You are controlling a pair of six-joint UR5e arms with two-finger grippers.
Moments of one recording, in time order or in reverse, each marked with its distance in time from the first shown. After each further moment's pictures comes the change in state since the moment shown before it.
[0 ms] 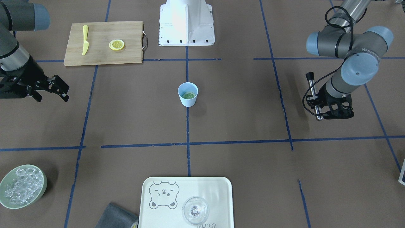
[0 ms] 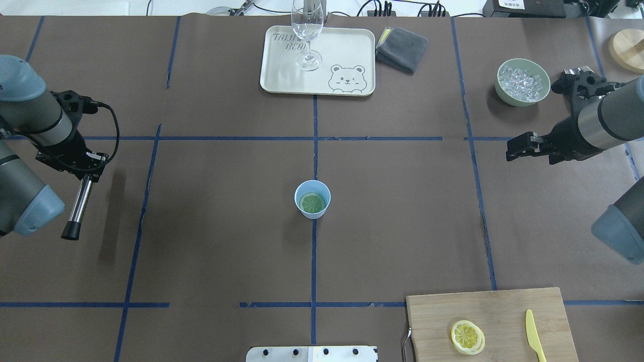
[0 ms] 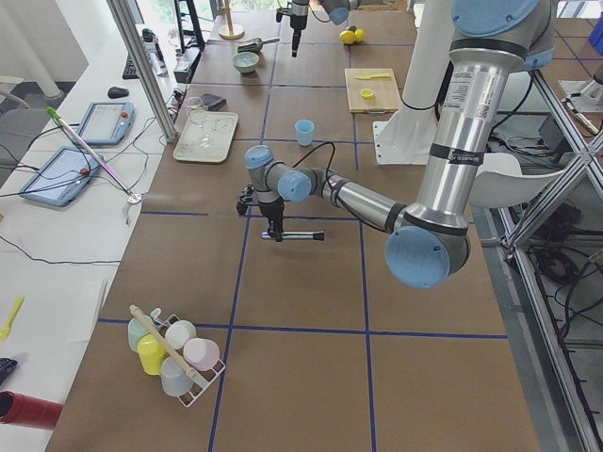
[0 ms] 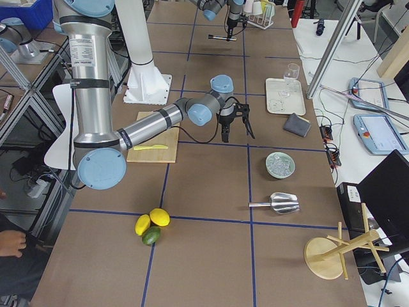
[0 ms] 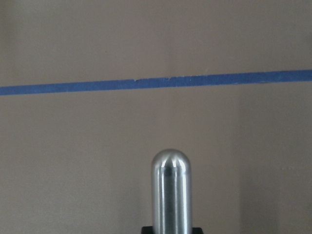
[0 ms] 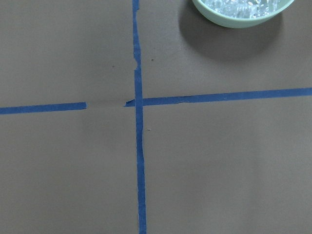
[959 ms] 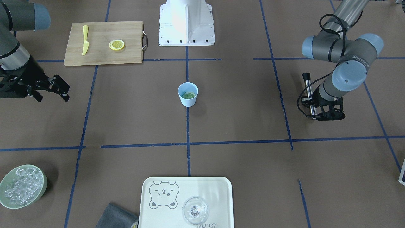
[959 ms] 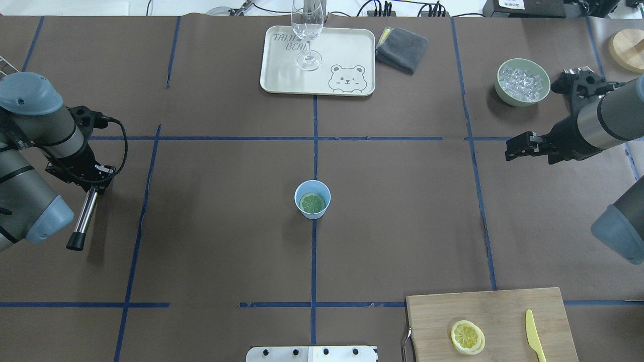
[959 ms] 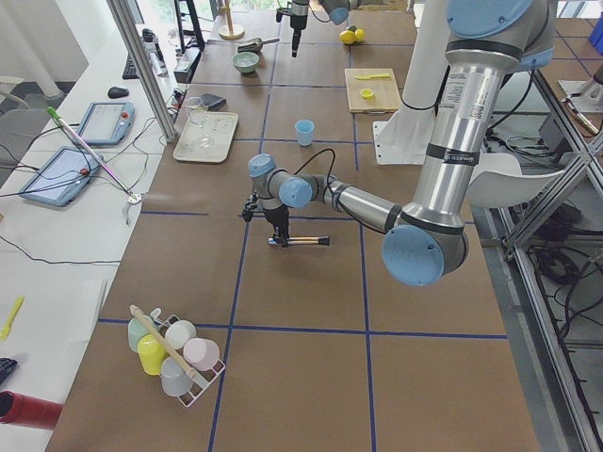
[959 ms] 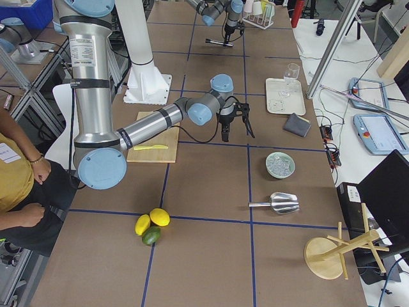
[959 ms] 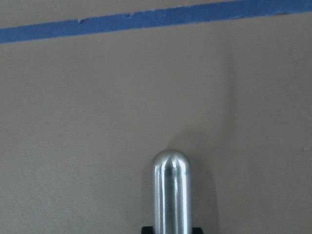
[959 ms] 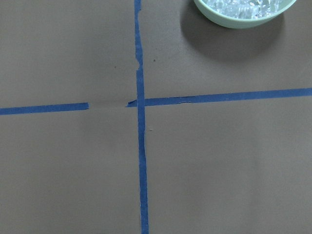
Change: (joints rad) left arm 0.035 -0.003 0.047 -0.010 -0.003 0.000; right arm -0.001 0.002 0.002 0.000 0.000 0.003
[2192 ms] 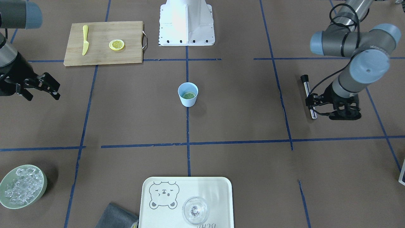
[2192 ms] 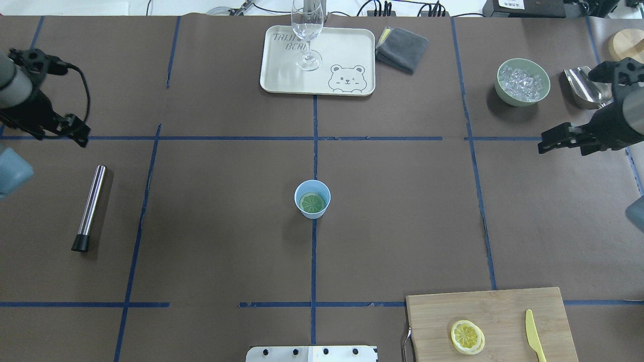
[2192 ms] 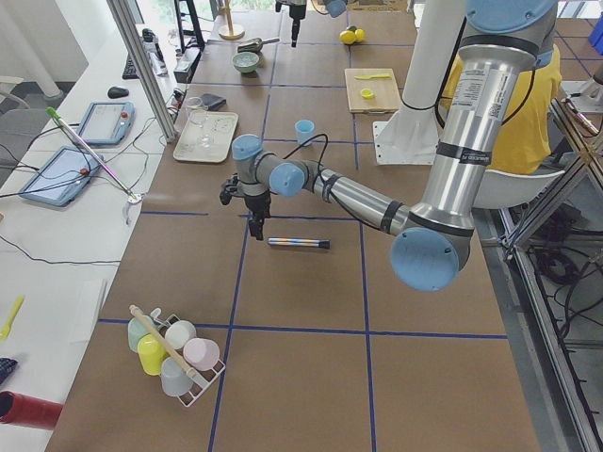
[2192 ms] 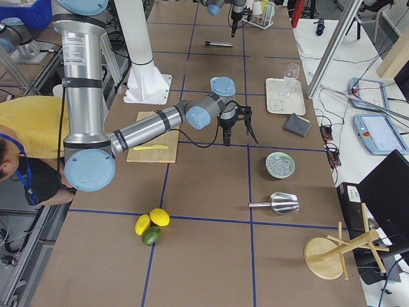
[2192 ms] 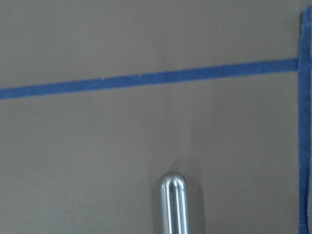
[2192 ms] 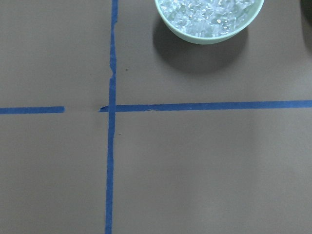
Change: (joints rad) left arm -0.240 -0.003 -0.119 0.044 -0.029 0.246; right arm 0.165 -0.061 -0.018 -0.008 0.126 -0.213
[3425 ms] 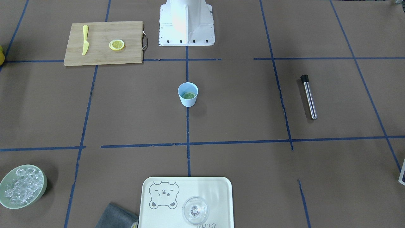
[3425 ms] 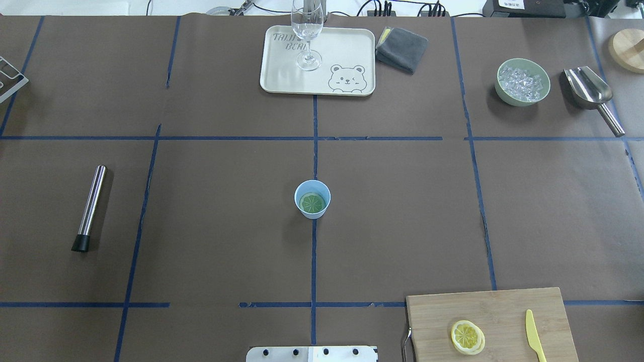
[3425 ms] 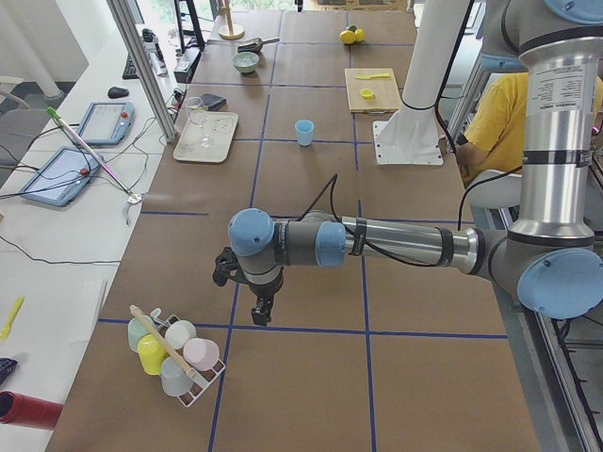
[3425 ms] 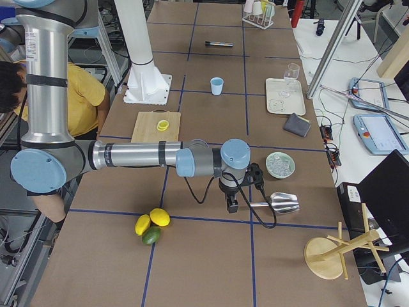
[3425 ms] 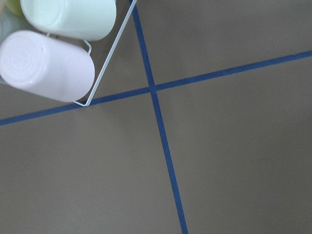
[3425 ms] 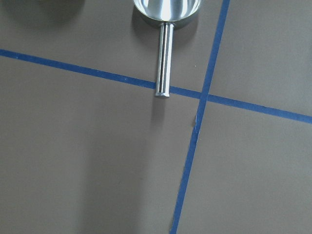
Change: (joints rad) left arm -0.451 0.285 0.017 0.099 -0.234 0.628; right arm 0.421 -0.047 -0.244 -0.237 0.158 -0.864
